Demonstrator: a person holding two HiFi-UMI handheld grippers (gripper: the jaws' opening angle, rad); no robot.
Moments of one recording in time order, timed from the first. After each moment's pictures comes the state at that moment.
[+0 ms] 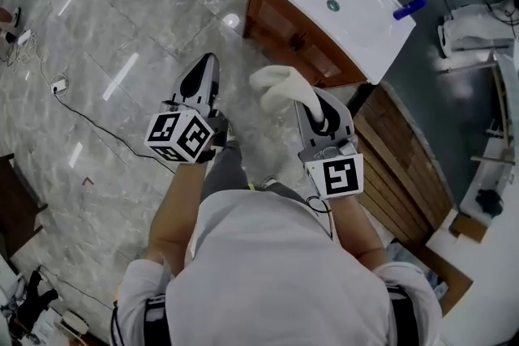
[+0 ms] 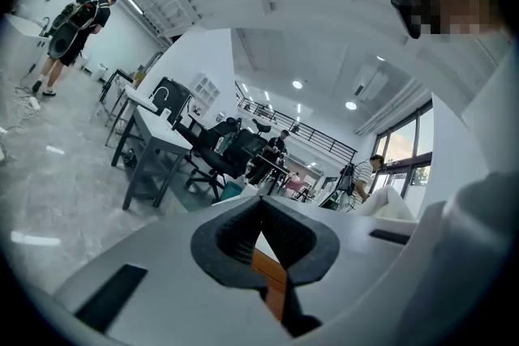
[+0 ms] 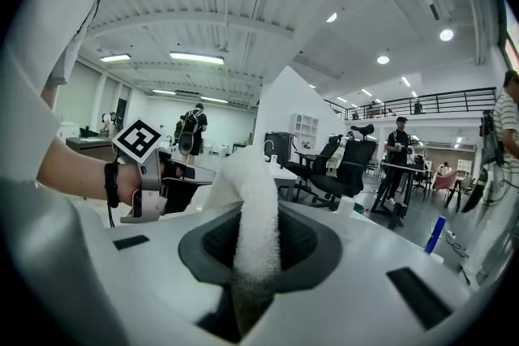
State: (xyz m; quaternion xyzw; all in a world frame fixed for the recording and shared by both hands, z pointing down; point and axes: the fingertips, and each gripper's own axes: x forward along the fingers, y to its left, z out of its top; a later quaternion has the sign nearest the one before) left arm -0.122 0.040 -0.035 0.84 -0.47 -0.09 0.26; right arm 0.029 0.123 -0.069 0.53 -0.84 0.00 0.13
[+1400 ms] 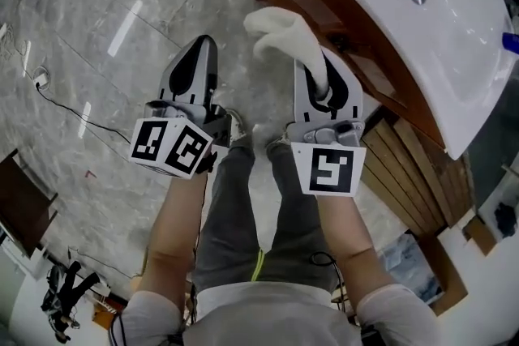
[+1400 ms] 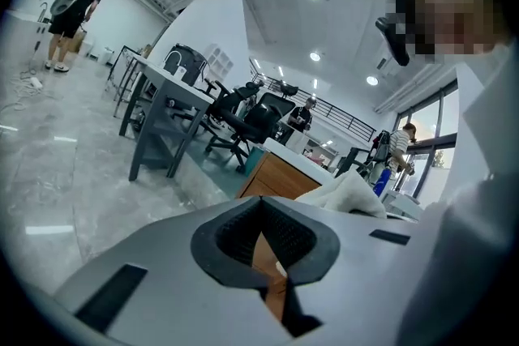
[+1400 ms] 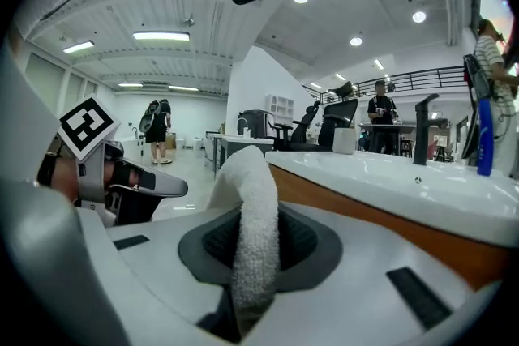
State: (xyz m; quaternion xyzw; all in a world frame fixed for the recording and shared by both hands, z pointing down) left arm -0.063 -0.181 0.289 0.81 -0.49 -0.01 0.31; right arm 0.073 -0.151 0.266 0.60 -0.79 0.07 0.12
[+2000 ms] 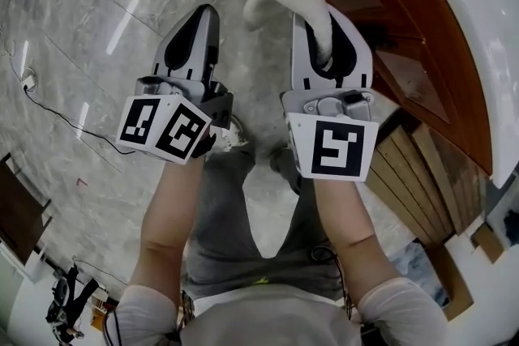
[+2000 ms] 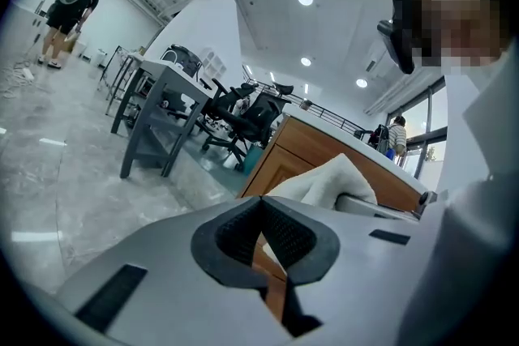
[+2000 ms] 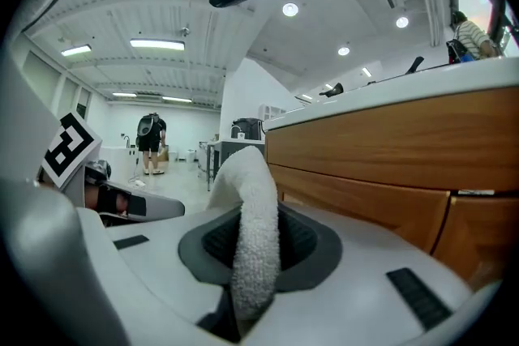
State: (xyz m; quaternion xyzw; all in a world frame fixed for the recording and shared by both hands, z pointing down) left arm -0.061 -0.198 0.415 0.83 -0.48 -0.03 0.28; right arm 0.059 -0.184 0.380 0.62 -0.78 0.04 0.07
